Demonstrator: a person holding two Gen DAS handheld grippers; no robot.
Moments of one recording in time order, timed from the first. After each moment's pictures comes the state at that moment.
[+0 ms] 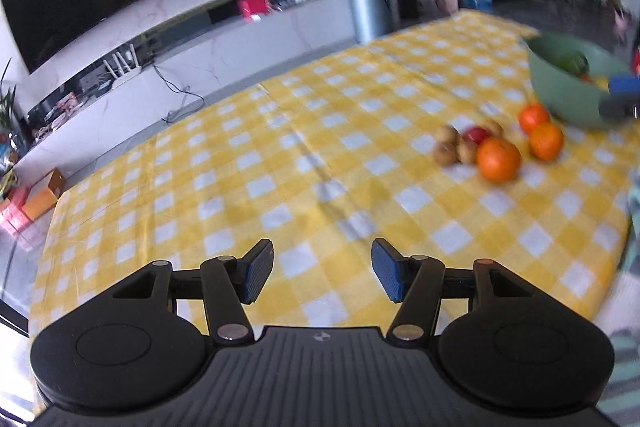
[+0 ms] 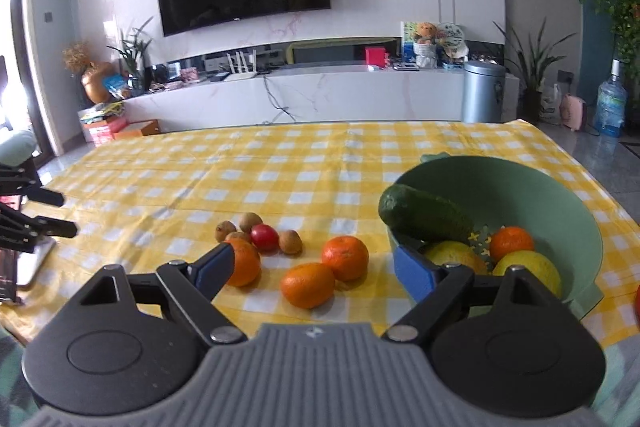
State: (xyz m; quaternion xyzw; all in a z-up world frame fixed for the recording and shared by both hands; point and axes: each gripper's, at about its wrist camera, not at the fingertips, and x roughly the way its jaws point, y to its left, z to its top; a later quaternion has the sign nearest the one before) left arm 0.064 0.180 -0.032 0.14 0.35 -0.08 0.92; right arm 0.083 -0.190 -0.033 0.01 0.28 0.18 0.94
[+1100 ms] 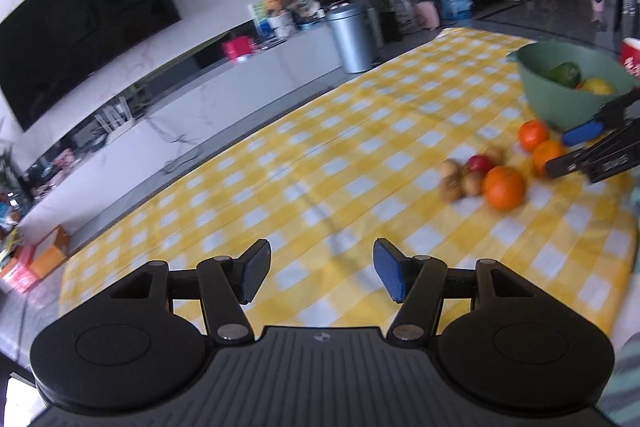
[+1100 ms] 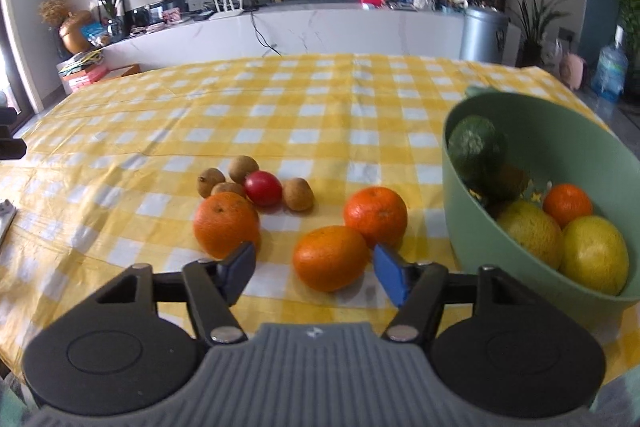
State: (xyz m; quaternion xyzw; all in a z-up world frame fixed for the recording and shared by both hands) left arm 0.081 0.167 -0.017 0.20 0.31 -0.12 0.92; right arm 0.132 -0.147 -0.075 -0.01 0.37 0.16 0.91
